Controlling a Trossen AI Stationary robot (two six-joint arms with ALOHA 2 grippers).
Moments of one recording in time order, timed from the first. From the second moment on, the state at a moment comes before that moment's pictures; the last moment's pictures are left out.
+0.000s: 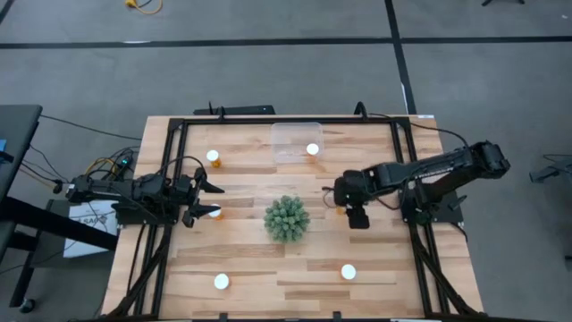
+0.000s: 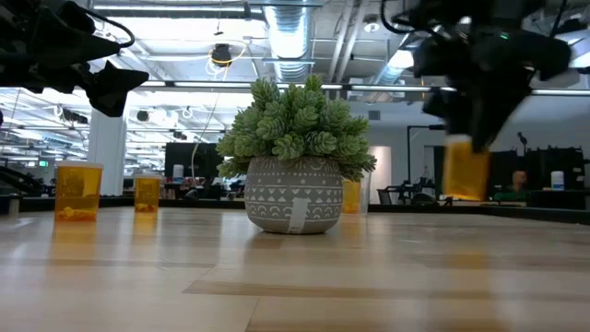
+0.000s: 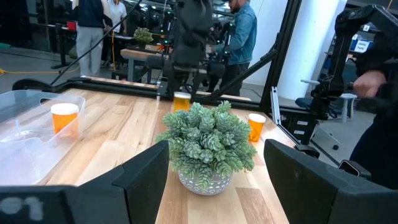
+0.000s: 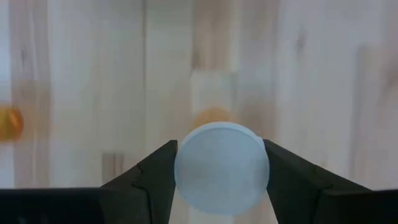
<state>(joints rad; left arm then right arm) -0.11 0.01 0.01 0.02 -0.01 -0.18 0.09 1.35 0.90 -0.81 -0.02 0.02</state>
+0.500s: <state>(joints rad) -0.11 0.01 0.01 0.02 -0.01 -0.18 -0.23 1.35 1.20 -0.63 -0.01 -0.15</state>
